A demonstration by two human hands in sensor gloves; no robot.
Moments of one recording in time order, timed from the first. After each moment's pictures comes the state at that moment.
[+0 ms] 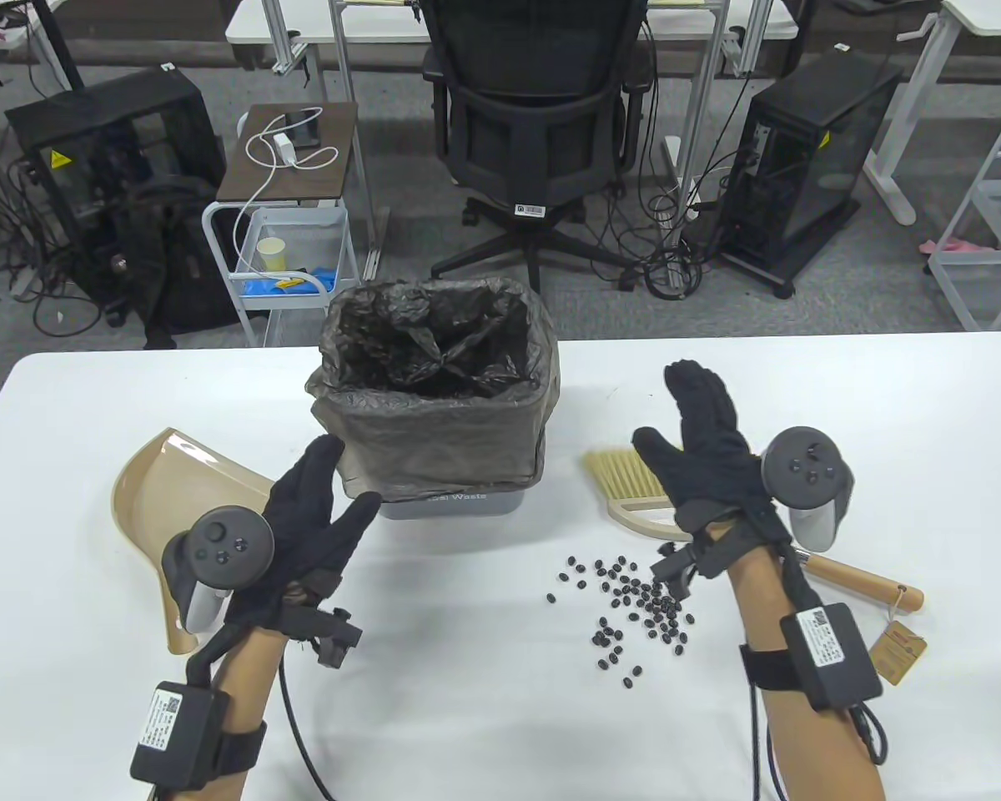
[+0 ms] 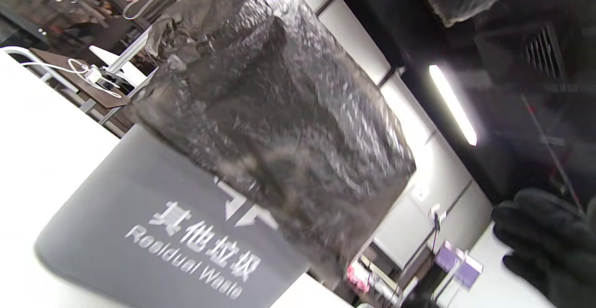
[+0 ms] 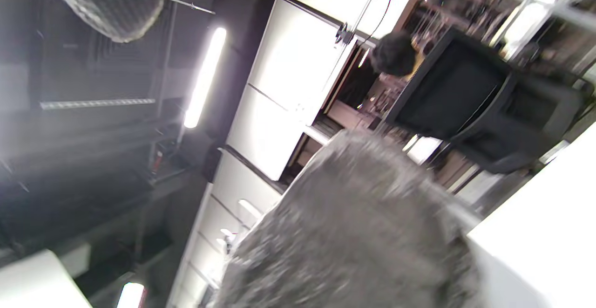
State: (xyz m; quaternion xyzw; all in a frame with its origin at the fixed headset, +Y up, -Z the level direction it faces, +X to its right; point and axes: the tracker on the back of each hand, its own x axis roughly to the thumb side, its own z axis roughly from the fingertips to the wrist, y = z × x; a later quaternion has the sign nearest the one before) left_hand -0.254 -0.643 -0.349 0.10 -0.16 0.37 0.91; right_hand 0.223 -0.593 -0.394 0.17 -0.13 0.84 0.49
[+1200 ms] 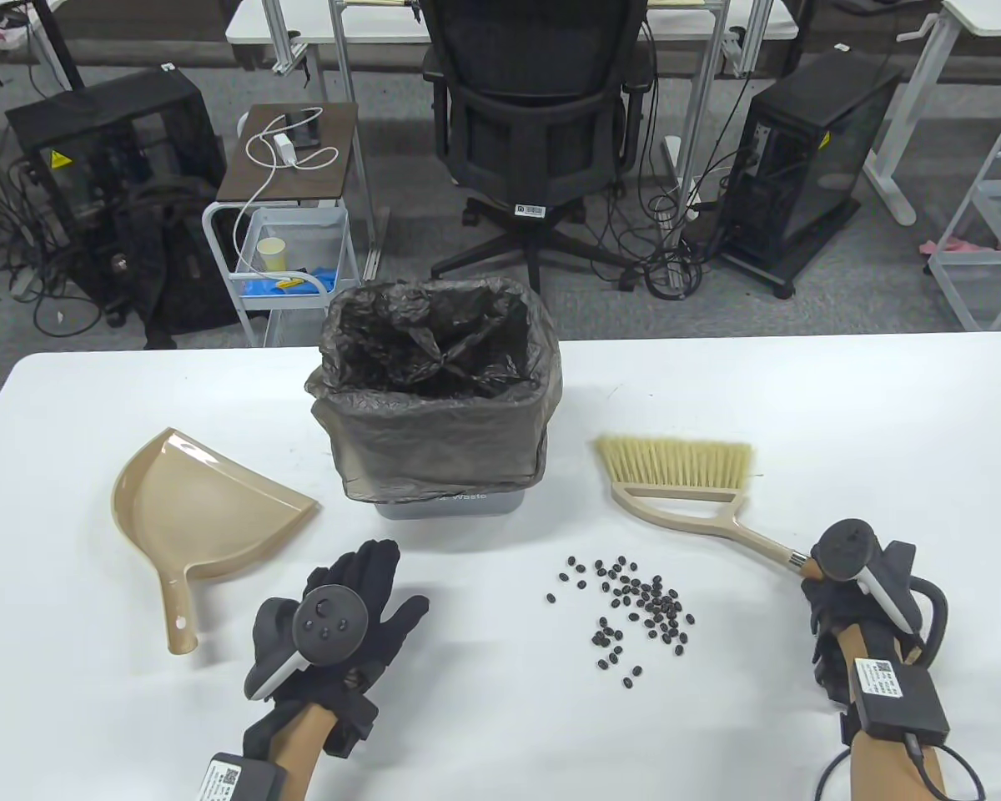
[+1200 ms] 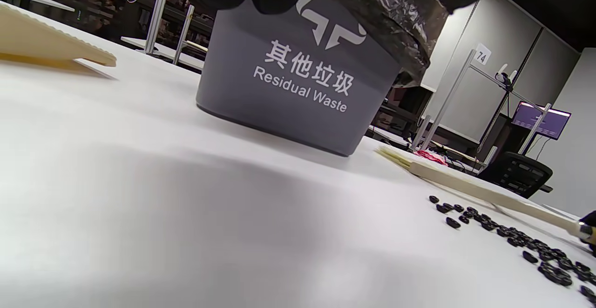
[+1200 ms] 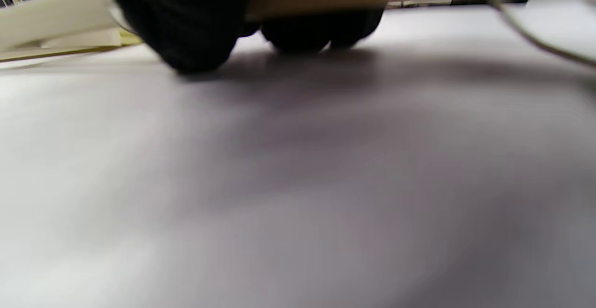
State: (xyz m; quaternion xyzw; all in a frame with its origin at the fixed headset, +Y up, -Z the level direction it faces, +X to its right) left_hand -0.215 -0.725 -0.317 0.00 -0.14 0.20 0.97; right_hand 0.361 -0.767 -0.382 -0.19 0.04 0.98 0.05
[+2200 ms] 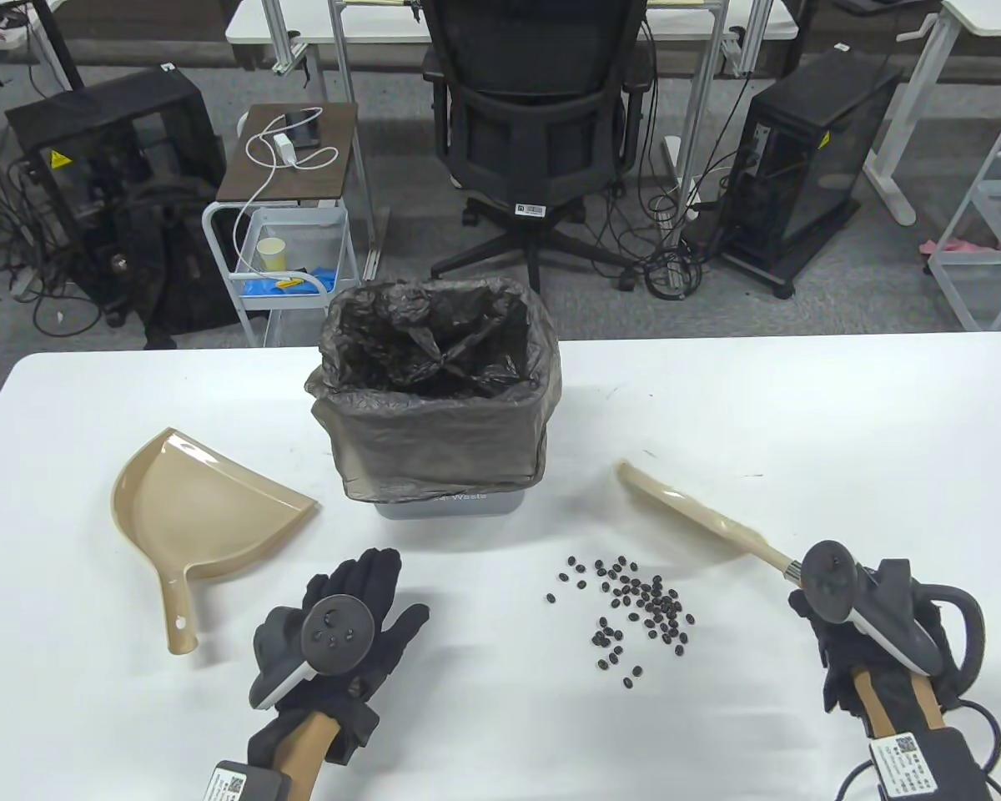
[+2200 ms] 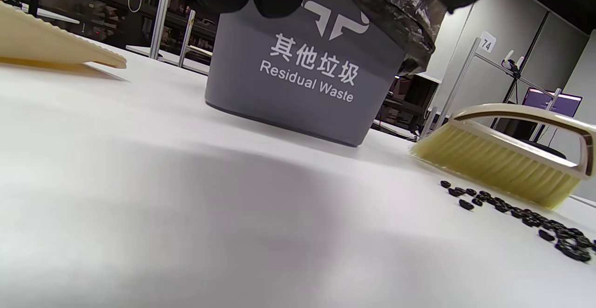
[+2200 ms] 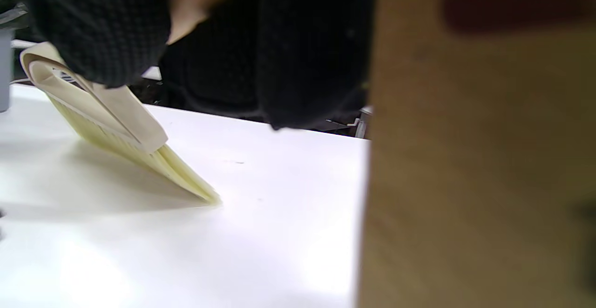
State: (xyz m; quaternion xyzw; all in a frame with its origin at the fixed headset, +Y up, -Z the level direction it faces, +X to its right) left_hand -0.210 -0.731 -0.311 0.00 -0.14 0.18 0.98; right_hand 0.288 -0.646 -0.300 -0.08 -0.02 0.99 -0.08
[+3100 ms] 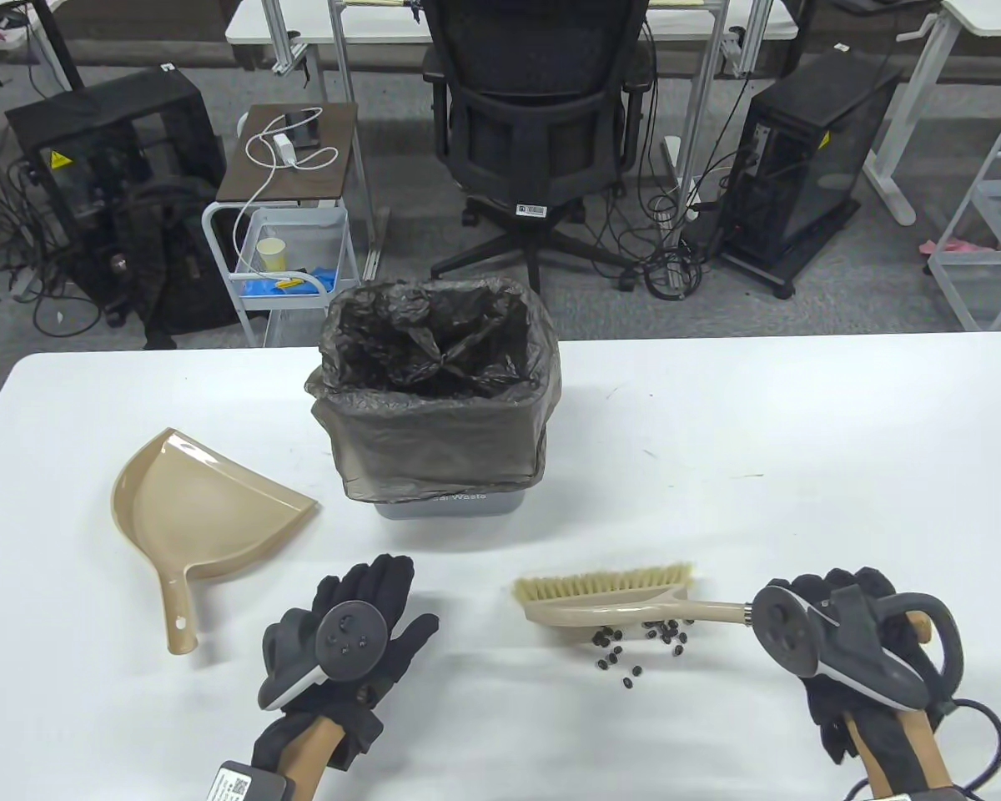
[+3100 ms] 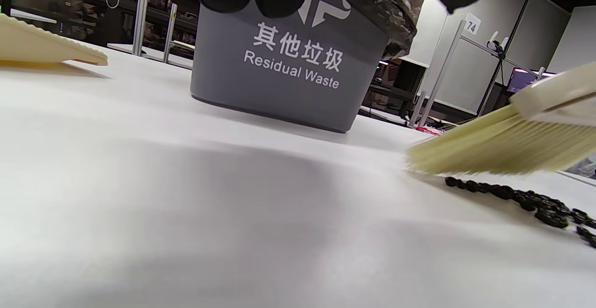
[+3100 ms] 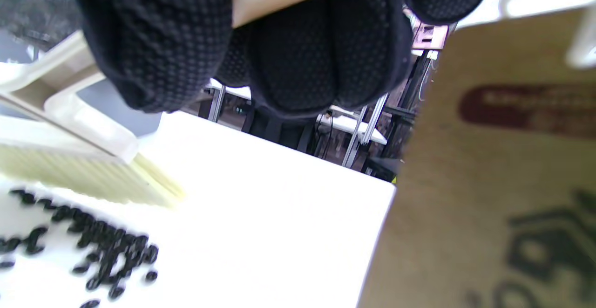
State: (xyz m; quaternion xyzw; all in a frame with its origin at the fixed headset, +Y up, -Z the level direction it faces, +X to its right) left_hand -0.201 -0.732 -0.308 -0.01 -0.16 0.15 0.98; right_hand 0.236 -0.592 -0.264 0.06 -0.05 0.99 -0.12
